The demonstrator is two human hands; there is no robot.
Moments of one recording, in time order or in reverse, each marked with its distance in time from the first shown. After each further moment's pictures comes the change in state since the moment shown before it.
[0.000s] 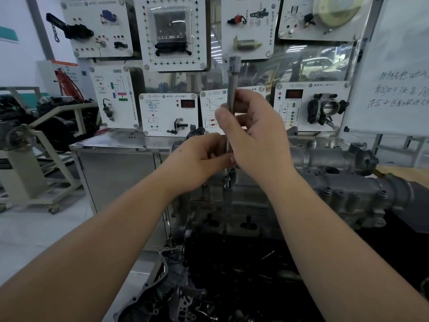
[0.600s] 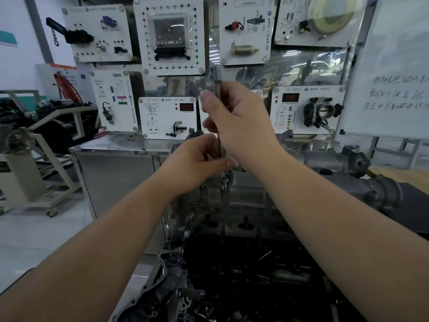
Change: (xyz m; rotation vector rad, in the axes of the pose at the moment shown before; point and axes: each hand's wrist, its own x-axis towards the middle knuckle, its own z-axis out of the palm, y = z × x) left_hand 0.000 0.001 0.002 -0.110 0.052 -0.031; right_hand 0.019 -0.026 0.006 0.040 -0.117 -0.020
